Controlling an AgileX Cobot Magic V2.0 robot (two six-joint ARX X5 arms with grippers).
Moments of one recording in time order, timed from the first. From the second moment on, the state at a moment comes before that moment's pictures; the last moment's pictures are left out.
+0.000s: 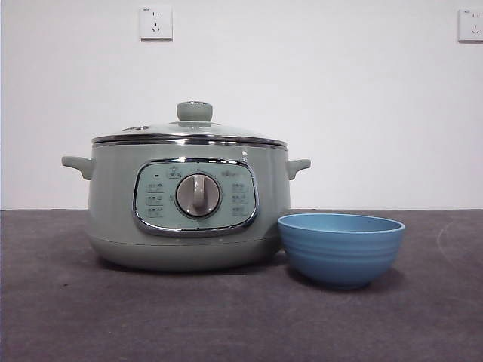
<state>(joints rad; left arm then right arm) 0.09 0.00 0.02 -0.18 0.13 -0.03 0.46 0.64 0.99 -0.97 -0.26 0.00</state>
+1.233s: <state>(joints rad) 0.09 0.00 0.02 -0.18 0.13 -0.03 0.01 0.00 0.02 -0.15 -0.21 0.05</state>
